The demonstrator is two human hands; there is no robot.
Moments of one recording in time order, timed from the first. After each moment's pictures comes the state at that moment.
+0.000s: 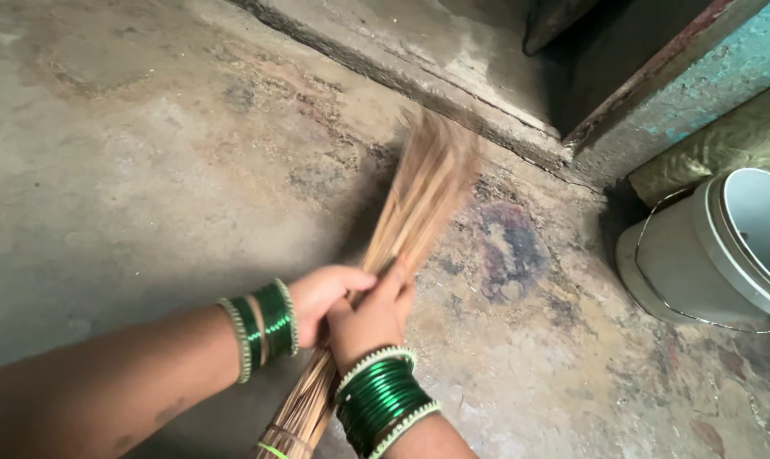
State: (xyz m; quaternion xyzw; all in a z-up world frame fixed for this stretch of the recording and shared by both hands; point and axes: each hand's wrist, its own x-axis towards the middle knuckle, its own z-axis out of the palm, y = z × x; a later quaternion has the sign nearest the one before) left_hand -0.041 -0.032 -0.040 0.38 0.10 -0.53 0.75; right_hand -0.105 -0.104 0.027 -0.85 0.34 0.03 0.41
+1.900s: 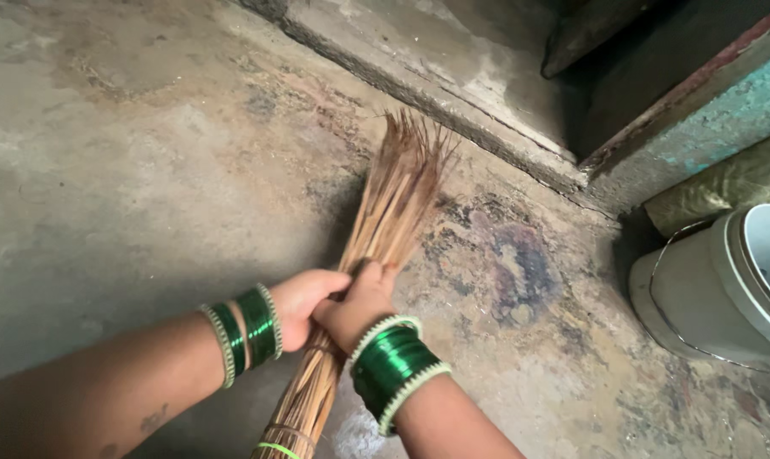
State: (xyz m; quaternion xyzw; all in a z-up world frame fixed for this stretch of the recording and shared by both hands) left_hand -0.021 -0.009 -0.084 0.34 0.13 -0.50 0.78; right_hand -0.060 -0.110 0.014 -0.92 0.18 0.16 0.30
